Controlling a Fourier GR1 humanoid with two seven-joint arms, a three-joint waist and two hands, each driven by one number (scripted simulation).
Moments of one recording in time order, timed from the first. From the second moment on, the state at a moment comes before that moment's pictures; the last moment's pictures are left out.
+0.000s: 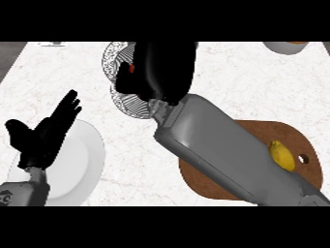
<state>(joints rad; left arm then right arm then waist) -0.11 0.23 -0.01 -1.52 0.13 -0.03 0.19 -1.09 -0.01 0.50 -1.29 0.96 -0.12 1.14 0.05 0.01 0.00</state>
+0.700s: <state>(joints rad) -0.14 0.24 0.01 -1.52 0.14 -0.05 0.21 -1.23 -0.01 0.55 -0.90 0.82 -0.34 1.08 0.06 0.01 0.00</state>
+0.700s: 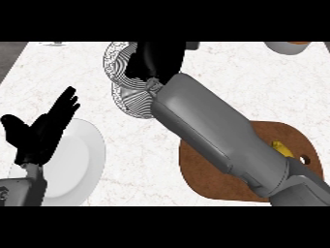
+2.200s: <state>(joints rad) -0.13 0.23 0.02 -1.53 0.13 -0.06 0.21 -1.35 -0.01 0.45 -0.65 0.70 -1.00 0.99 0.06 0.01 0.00</state>
